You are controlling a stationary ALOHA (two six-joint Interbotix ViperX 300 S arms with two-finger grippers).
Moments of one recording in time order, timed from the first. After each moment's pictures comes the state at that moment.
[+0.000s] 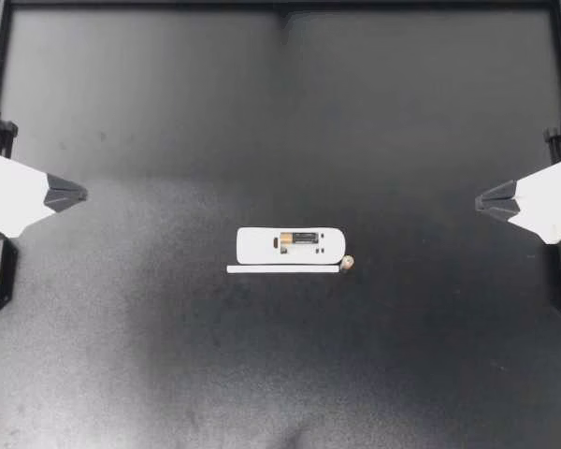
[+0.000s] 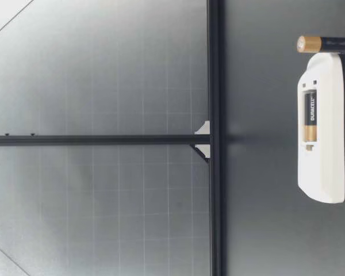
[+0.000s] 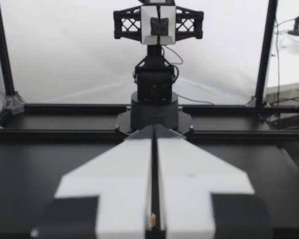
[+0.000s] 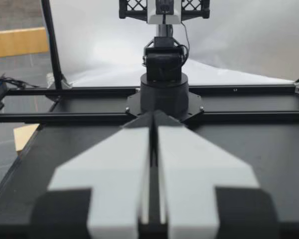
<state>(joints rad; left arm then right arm) 0.00 -0.96 1.17 0.00 -0.29 0.00 -0.01 -0.96 1.17 0.00 -0.29 0.00</state>
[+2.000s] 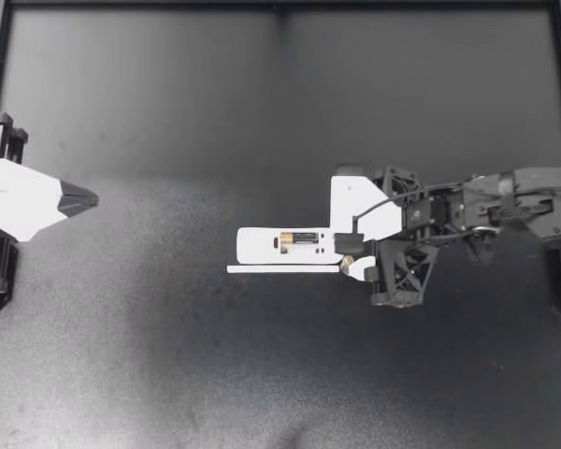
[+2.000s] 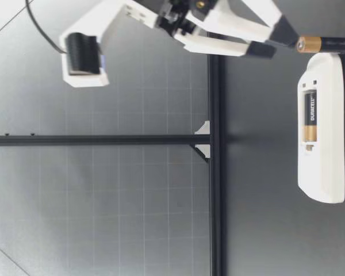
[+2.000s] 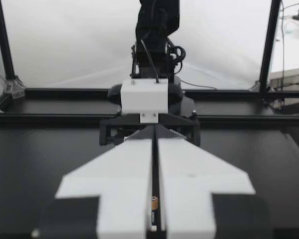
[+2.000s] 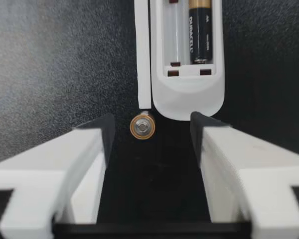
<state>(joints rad) 0.01 -0.93 1.20 0.00 -0.32 0.00 -0.06 -0.02 0.73 -0.01 0.37 -0.01</state>
